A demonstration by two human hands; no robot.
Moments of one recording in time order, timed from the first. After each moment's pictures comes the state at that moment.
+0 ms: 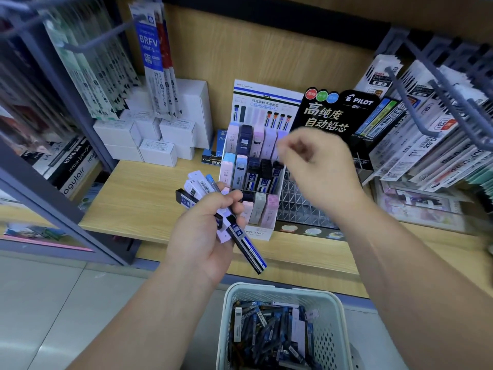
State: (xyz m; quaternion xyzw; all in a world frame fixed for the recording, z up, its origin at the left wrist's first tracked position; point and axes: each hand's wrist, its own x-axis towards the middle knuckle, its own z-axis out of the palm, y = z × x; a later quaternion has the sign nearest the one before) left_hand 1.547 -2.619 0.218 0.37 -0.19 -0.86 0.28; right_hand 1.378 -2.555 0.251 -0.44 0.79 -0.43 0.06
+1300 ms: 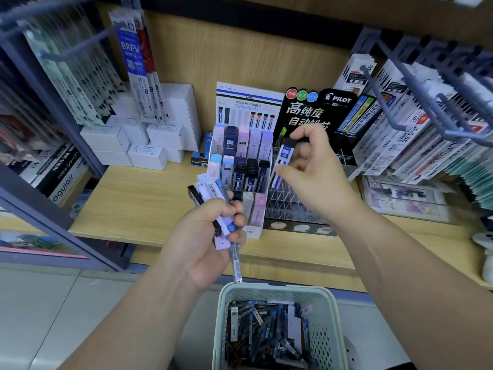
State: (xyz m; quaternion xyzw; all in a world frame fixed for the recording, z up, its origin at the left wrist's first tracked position) left_hand 1.544 -2.610 0.220 0.32 -0.22 -0.90 0.18; right_hand 1.364 -2.532 0.238 -0.40 0.75 -0.50 0.17
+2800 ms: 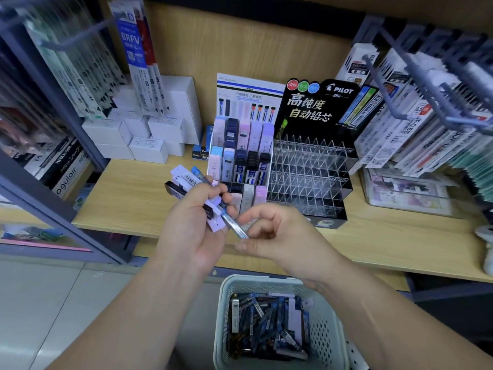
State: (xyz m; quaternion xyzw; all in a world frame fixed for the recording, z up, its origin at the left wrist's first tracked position) left_hand 1.539 -2.612 0.222 0.38 -0.19 -0.86 0.29; right_hand 1.443 -2.494 0.208 -0.34 0.68 -0.48 0.43
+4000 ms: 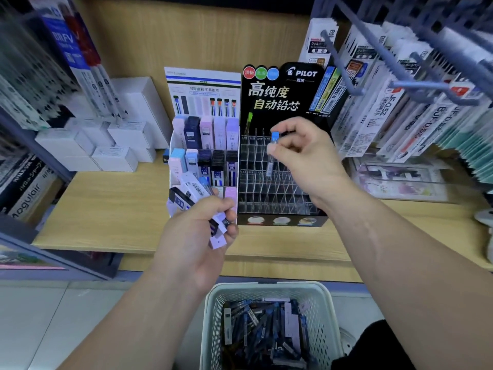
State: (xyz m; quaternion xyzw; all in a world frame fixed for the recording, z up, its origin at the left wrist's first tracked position) left_hand 1.504 -2.574 0.212 0.42 -0.28 -0.83 0.24; right_hand 1.314 -2.515 0.210 -0.34 0.74 -0.56 0.16
